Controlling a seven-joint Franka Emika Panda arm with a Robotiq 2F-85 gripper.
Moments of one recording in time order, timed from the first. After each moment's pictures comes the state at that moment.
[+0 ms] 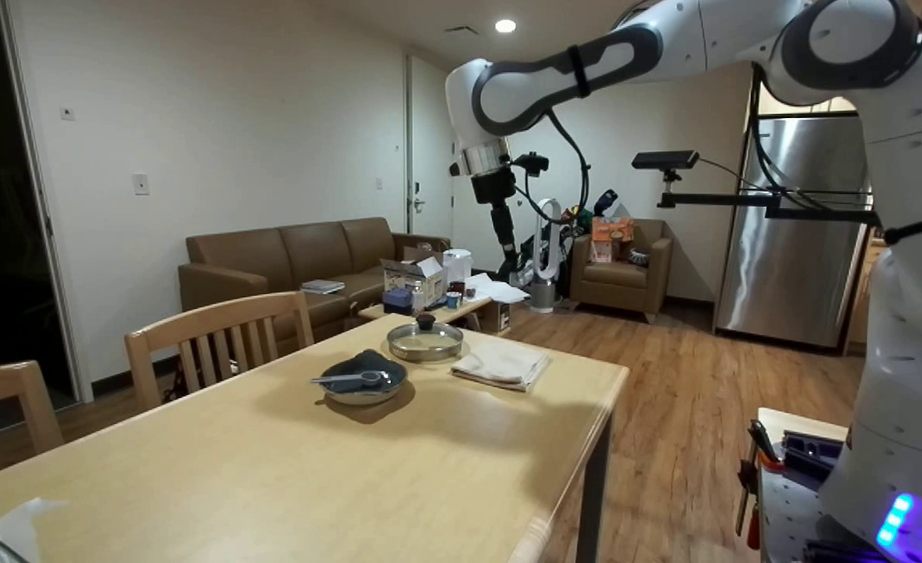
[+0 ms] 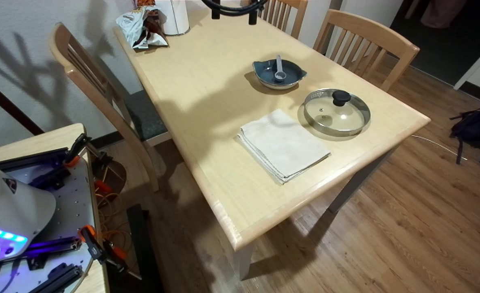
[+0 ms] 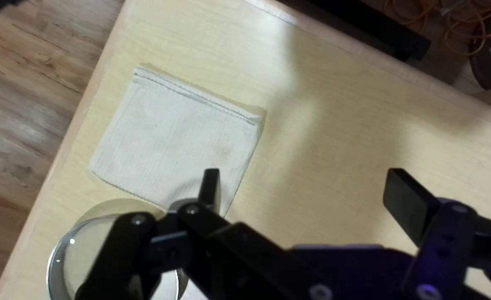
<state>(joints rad) 0.05 0.28 0.05 -1.57 -0.20 1.61 -0.33</state>
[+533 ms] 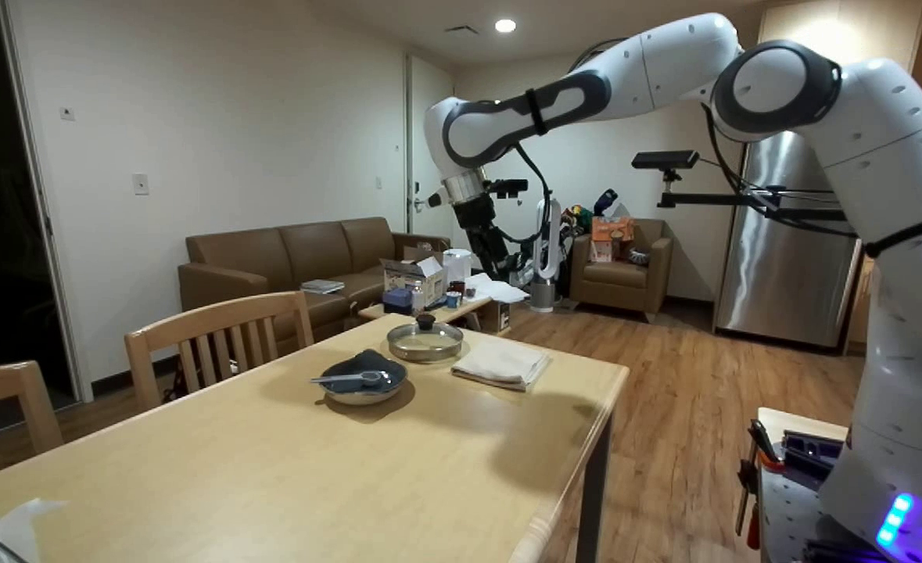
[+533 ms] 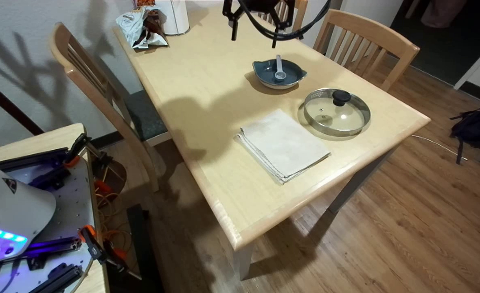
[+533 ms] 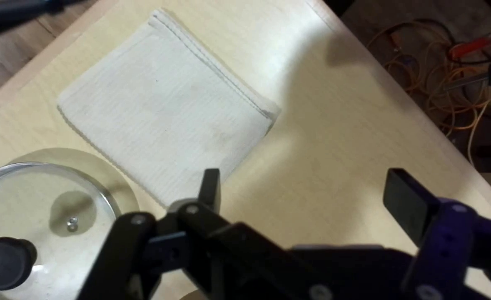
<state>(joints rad) 0.03 0.52 0.05 -1.33 -0.22 1.53 -0.72</state>
